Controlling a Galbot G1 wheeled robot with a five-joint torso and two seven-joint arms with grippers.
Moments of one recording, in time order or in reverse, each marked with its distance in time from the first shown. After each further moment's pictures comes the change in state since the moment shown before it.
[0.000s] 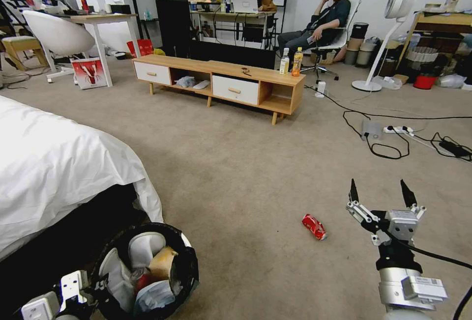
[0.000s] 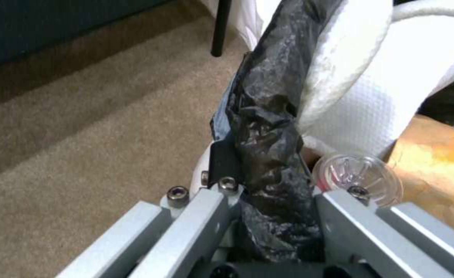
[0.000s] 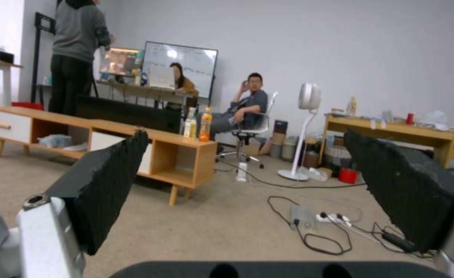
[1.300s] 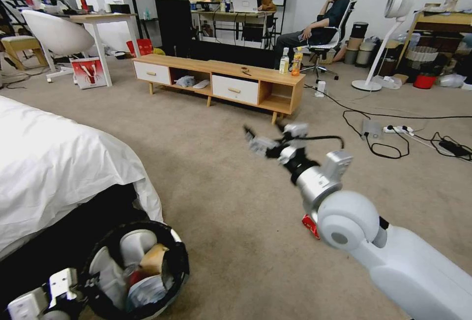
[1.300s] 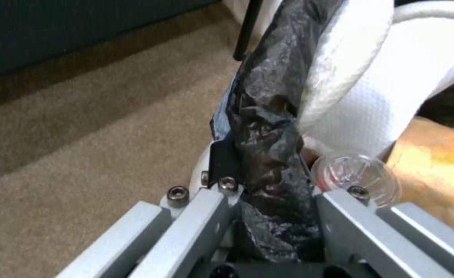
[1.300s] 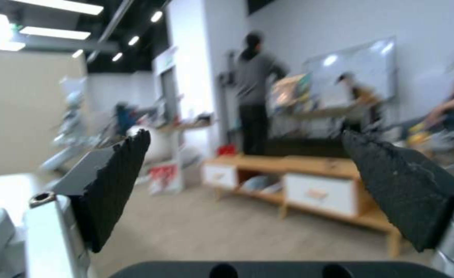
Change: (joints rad) left arm -0.007 0.048 -0.078 0.028 -0.126 0.015 -0.038; right arm 0.824 -0.462 -0.504 -0.148 0.805 -0.097 0.083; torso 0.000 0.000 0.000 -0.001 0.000
